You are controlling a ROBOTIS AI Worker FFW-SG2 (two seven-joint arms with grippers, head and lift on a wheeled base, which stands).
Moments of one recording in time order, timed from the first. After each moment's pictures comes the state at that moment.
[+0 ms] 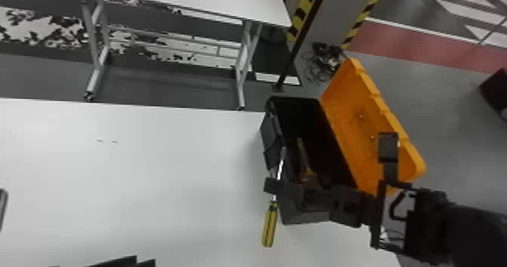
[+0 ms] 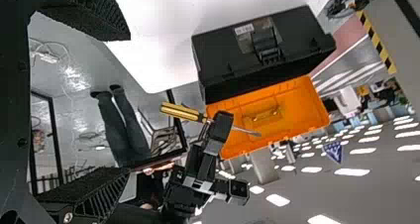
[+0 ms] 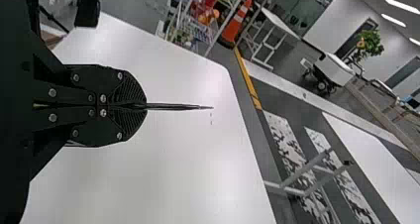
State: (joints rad) left arm 0.45 0.03 0.17 -2.34 0.33 1.57 -1.09; right arm 0.35 -0.14 -0.52 -2.42 -0.50 1.54 0.82
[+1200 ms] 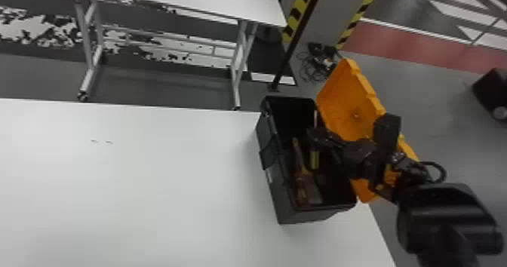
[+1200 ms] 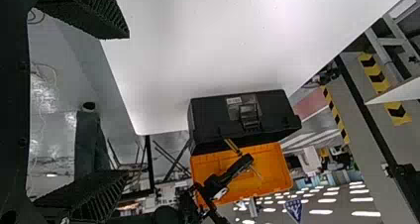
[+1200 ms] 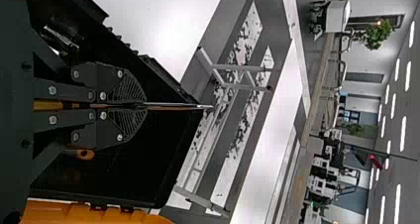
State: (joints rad) left arm 0.62 0.06 0.44 -2.39 0.31 1.57 -1.14; right arm 0.29 -0.38 -0.35 -1.83 -0.03 0.35 0.75
